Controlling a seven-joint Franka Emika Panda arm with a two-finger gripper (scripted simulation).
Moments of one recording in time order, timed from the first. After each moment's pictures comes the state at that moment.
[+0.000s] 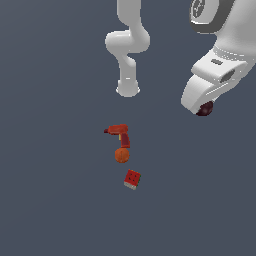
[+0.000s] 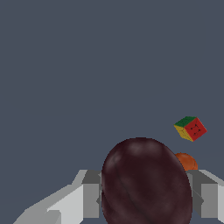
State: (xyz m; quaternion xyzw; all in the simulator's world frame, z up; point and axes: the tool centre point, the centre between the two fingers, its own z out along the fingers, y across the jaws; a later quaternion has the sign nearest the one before) arm 0.006 0.226 0.340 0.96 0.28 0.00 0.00
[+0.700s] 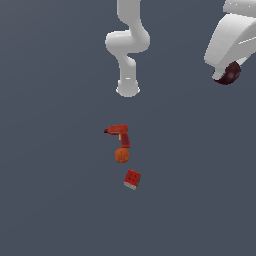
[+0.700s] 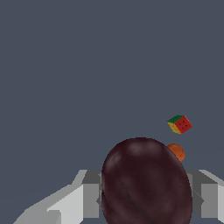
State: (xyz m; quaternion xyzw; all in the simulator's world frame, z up) arm -0.010 0.246 0.439 0.96 0.28 0.00 0.00
